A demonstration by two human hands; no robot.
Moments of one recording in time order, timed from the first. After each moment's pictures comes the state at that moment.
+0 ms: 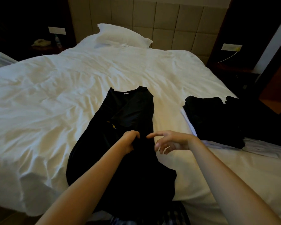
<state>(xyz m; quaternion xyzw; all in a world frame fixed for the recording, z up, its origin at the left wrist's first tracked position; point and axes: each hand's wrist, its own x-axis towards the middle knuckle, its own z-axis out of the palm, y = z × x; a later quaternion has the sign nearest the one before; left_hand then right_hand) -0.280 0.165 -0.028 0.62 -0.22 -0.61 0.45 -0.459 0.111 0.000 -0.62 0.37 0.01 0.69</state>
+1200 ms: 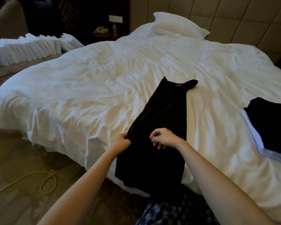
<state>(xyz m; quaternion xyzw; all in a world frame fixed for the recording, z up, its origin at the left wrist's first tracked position) -0.110 0.301 -0.088 0.78 -0.35 -0.39 0.35 -0.274 0.178 -0.052 -0.77 0.37 0.05 0.51</state>
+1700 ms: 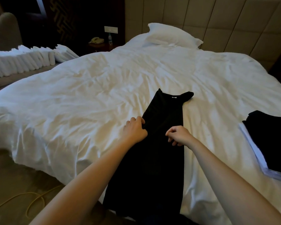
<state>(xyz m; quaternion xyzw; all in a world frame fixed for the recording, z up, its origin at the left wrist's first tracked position) -0.125 0.196 -0.025 0.81 -0.52 -0.16 0.24 -0.289 0.104 -0.024 -0.76 0.50 -0.07 0.41</state>
